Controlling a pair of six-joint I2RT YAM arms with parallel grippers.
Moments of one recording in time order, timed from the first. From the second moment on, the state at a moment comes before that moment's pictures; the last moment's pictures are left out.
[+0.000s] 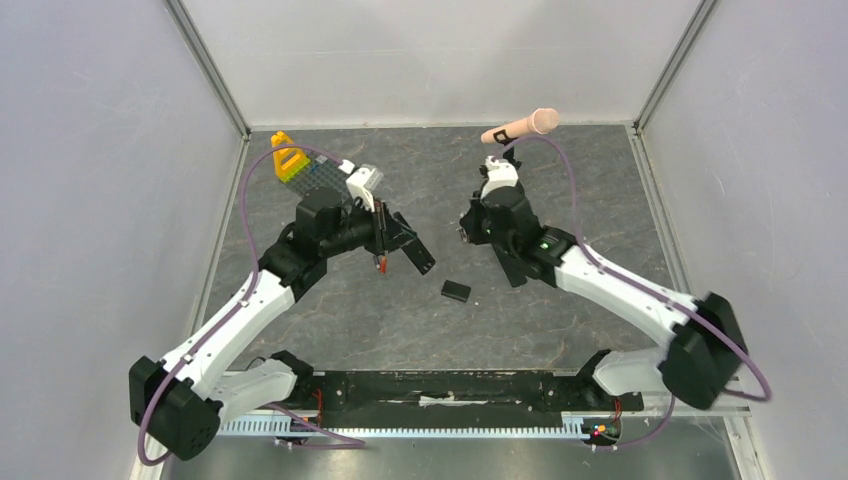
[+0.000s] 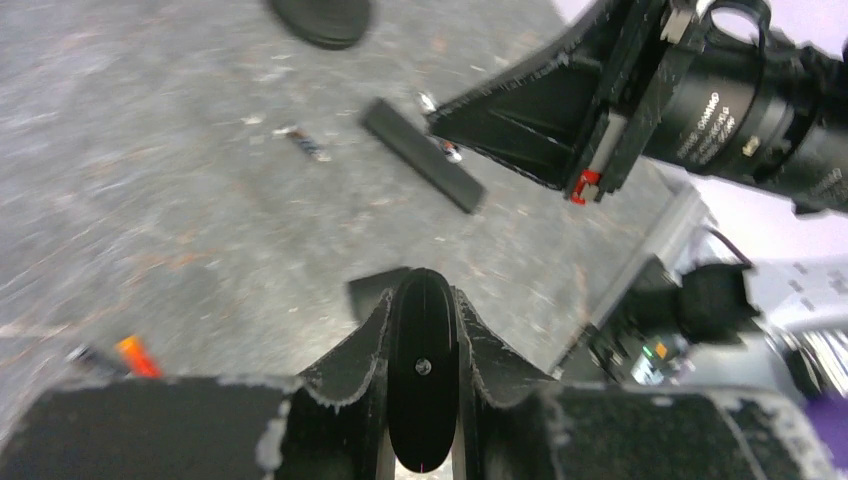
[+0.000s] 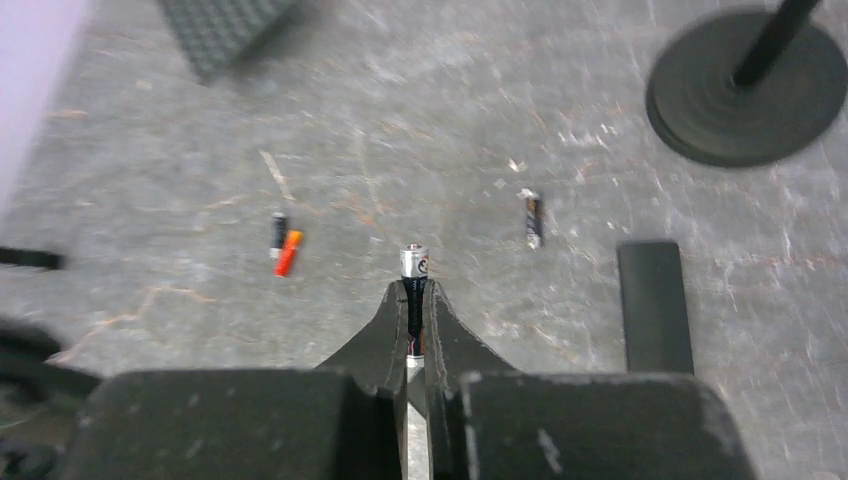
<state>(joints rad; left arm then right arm) -0.52 1.04 0.87 -0.19 0.38 -0.40 0.74 1.36 1.00 -0.16 0.25 0.47</state>
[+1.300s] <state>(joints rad) -0.44 1.43 0.96 0.49 0.94 -1.07 0.75 0.98 0.79 0.16 -0.18 0.19</state>
